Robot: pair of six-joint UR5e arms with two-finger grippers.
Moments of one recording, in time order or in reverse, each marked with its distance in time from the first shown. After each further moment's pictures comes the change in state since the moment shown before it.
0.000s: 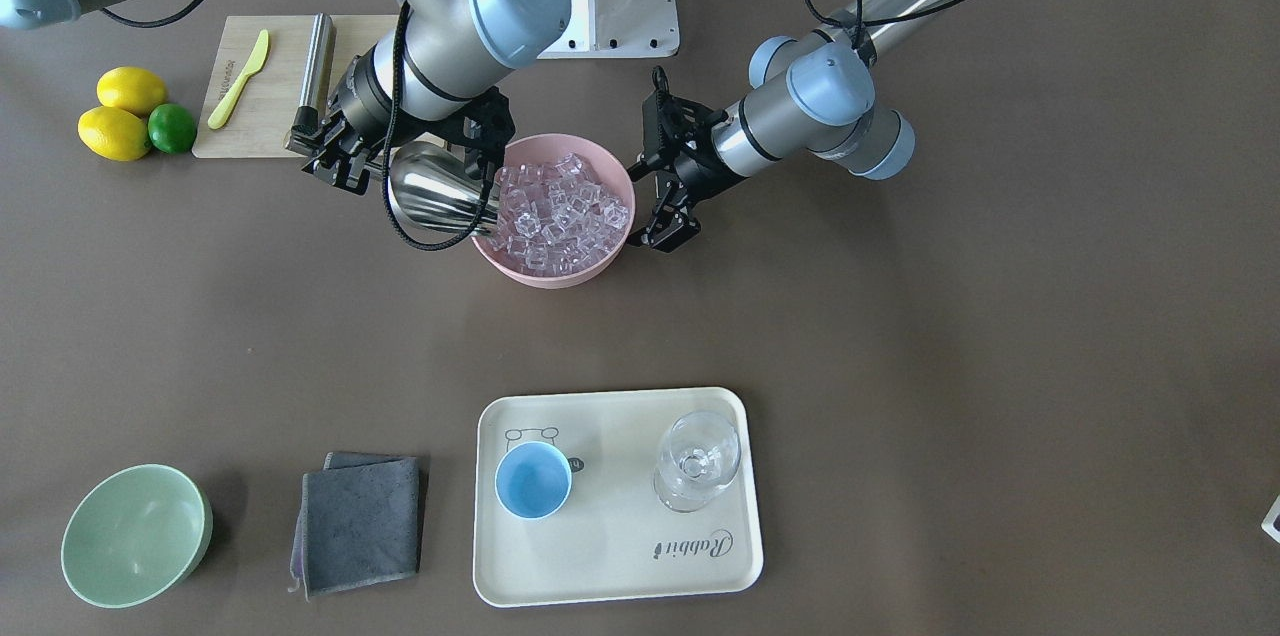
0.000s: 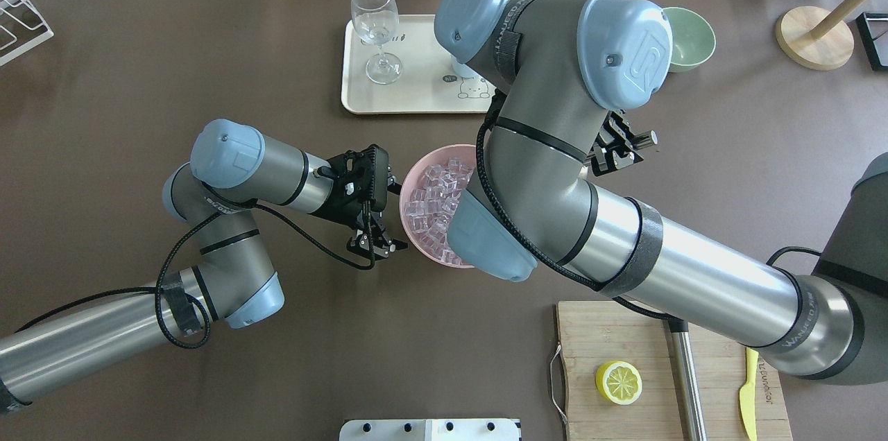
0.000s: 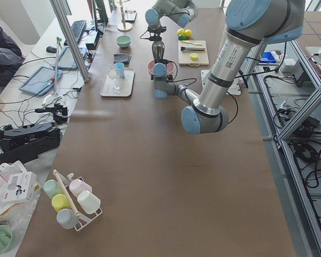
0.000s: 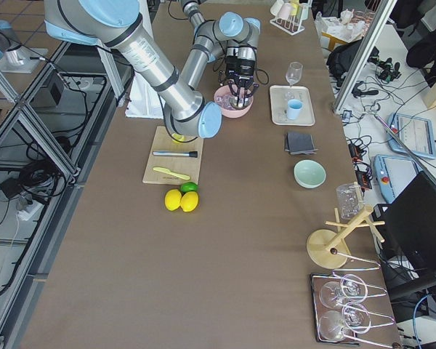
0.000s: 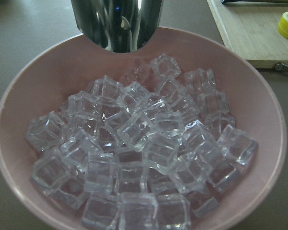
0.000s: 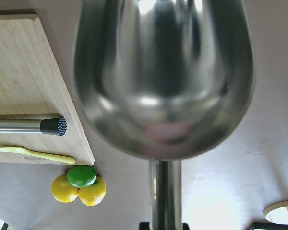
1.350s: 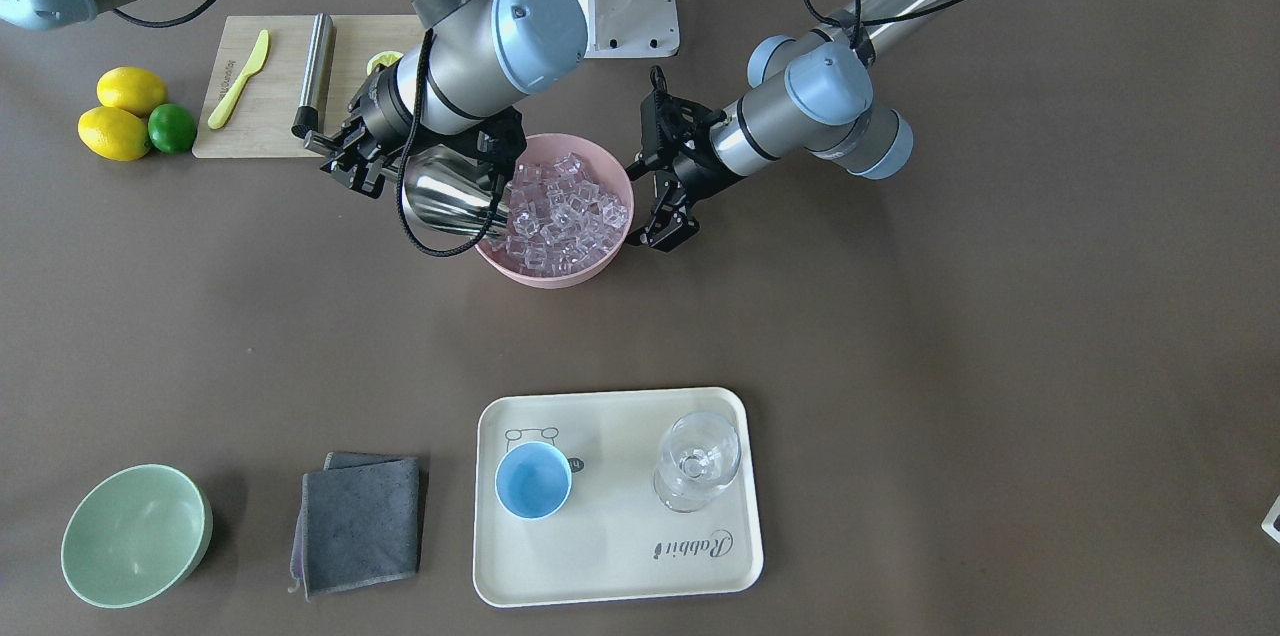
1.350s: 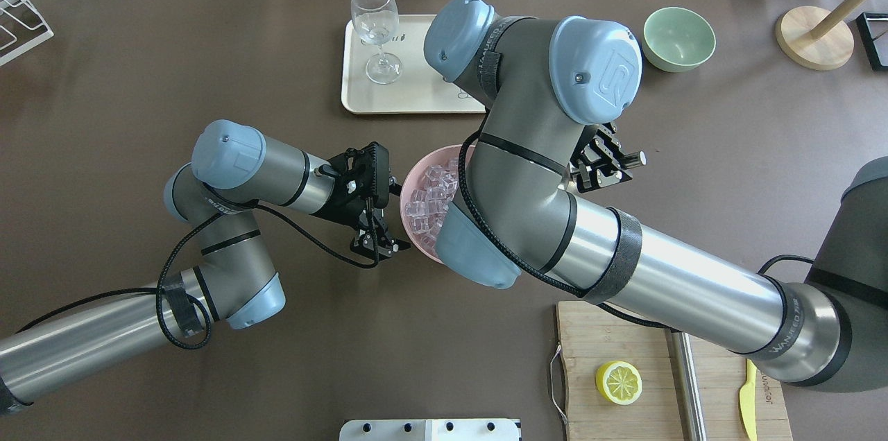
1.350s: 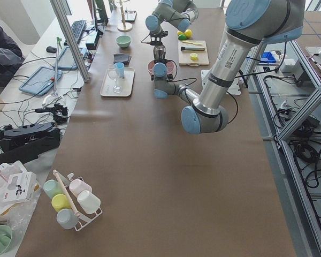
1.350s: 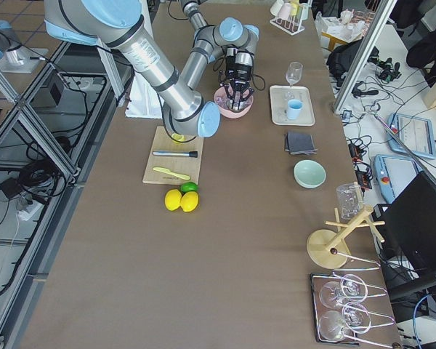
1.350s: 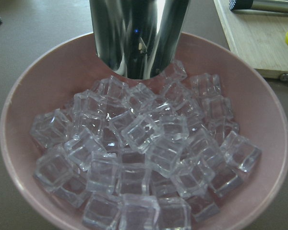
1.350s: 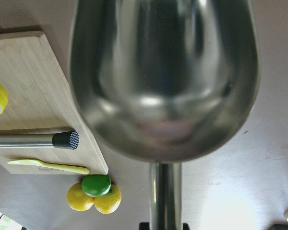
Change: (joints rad) left arm 0.002 -0.002 0.000 -0.003 0.001 -0.064; right arm -0.027 0.003 -0.055 0.007 0.033 0.067
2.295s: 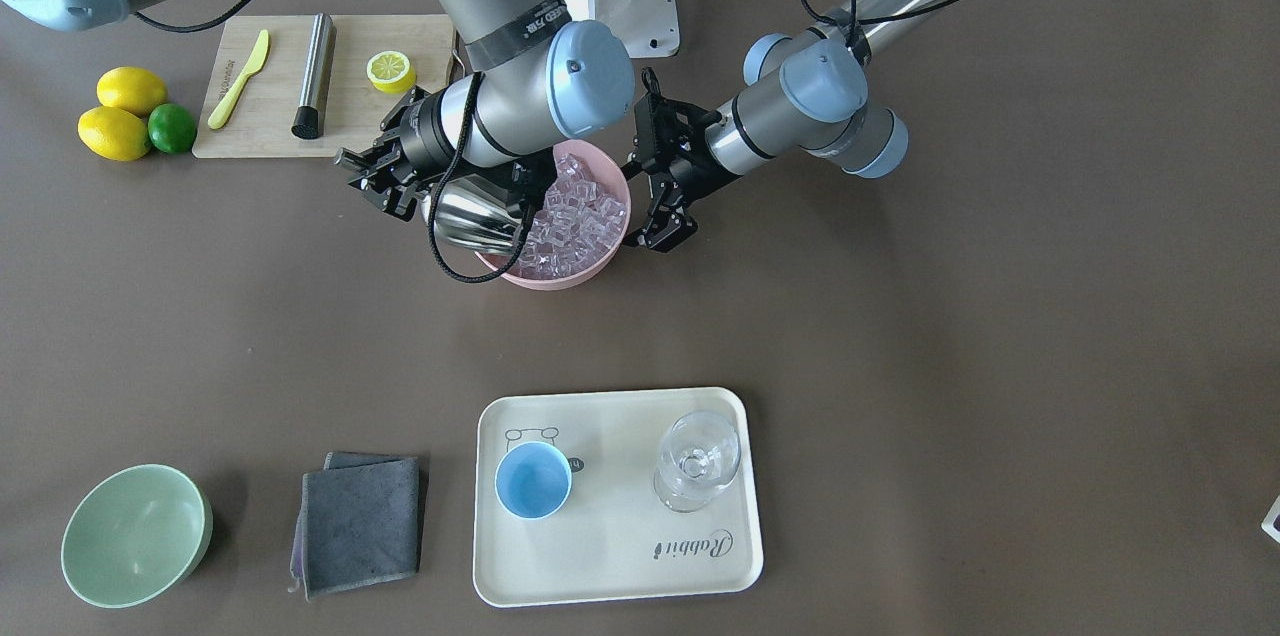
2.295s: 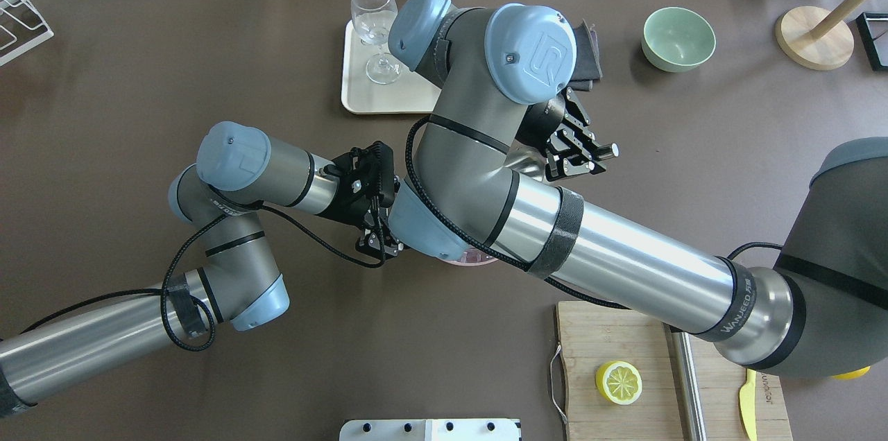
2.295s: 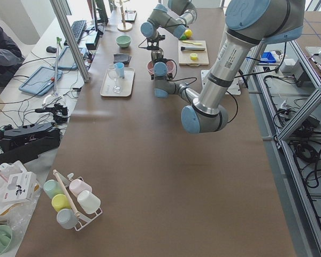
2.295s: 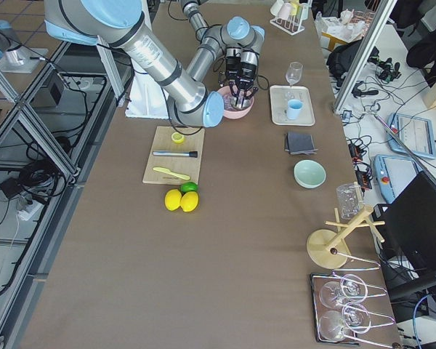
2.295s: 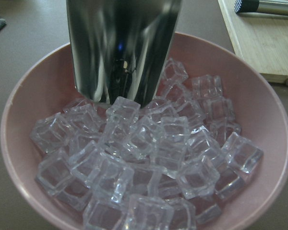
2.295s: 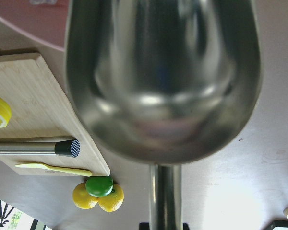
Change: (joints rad) left arm 0.006 -0.008 0.000 0.005 0.019 -0.013; right arm -0.001 0.096 -0.175 0.017 0.004 0.005
